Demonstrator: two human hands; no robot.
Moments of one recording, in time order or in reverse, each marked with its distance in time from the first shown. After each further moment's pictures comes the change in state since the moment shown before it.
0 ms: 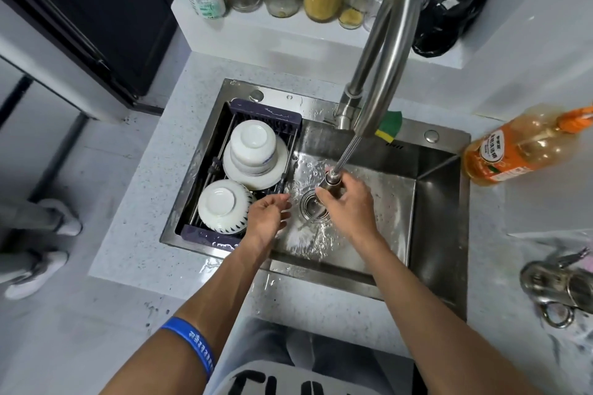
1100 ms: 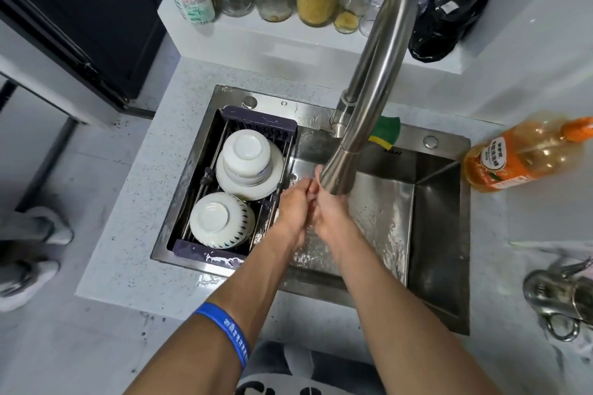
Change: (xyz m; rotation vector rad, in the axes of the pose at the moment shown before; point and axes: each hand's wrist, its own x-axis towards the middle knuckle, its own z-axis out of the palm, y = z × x) left_hand 0.022 0.031 0.068 -0.153 -0.077 -0.032; right_hand 0.040 -0.035 0.040 0.948 0.096 0.655
